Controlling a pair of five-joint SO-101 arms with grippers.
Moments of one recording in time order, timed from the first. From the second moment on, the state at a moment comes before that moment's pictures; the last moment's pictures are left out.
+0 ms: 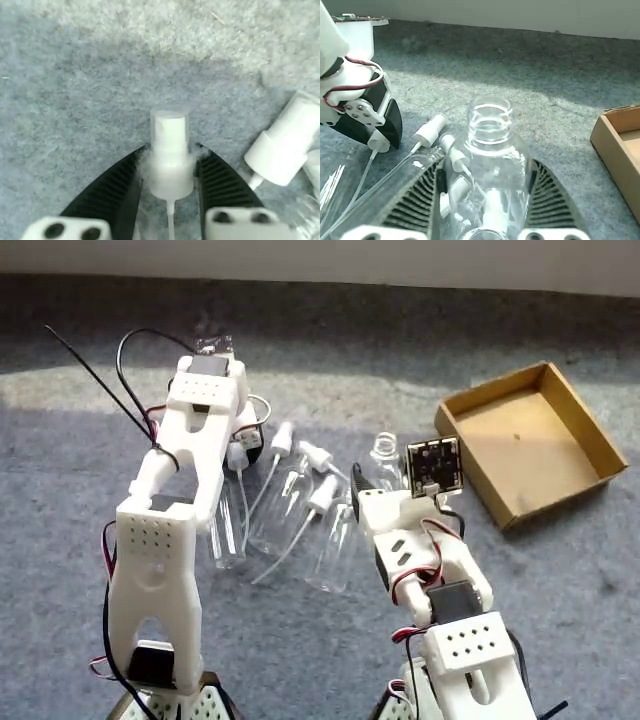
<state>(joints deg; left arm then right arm) 0.2 46.5 -34.7 85.1 24.0 -18.2 -65.8 74.4 22.9 -1.9</state>
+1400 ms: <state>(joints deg) 9.1 38.4 -88.6 101.4 17.7 -18.3 -65.8 84.4 7.1 -2.0</state>
